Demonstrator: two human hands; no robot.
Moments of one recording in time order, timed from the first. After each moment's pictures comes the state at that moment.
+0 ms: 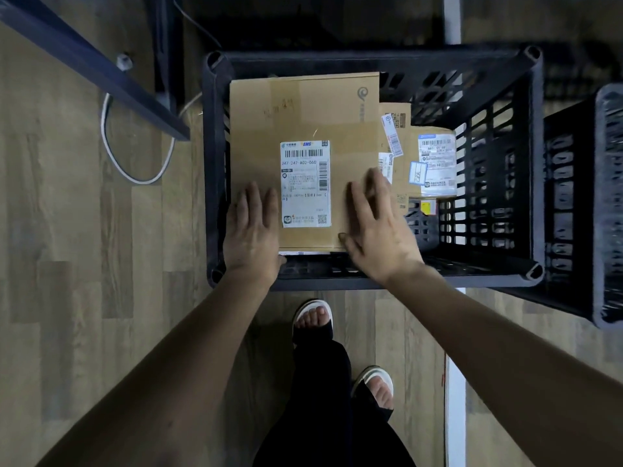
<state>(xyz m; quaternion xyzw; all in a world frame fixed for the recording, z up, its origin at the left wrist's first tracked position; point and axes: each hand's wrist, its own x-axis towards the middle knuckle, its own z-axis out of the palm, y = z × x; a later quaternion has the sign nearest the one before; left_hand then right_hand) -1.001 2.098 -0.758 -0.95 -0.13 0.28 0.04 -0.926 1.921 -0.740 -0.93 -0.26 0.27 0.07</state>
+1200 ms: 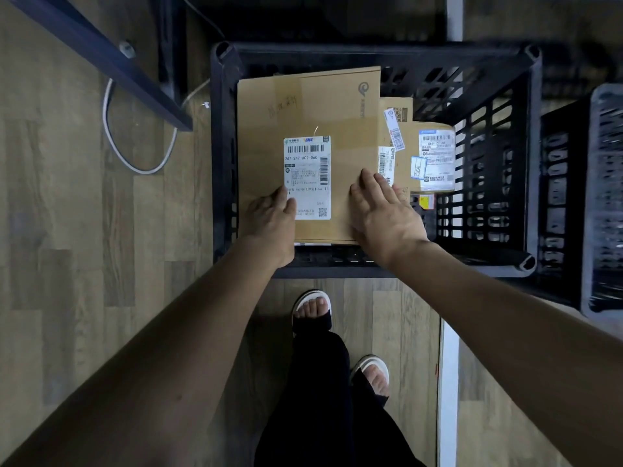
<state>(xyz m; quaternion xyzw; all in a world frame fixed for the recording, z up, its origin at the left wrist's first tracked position) -0.981 2.097 -0.734 -0.92 -0.05 0.39 -0.03 -0.917 1.931 -0.720 -0.88 -0.30 0.34 -0.14</state>
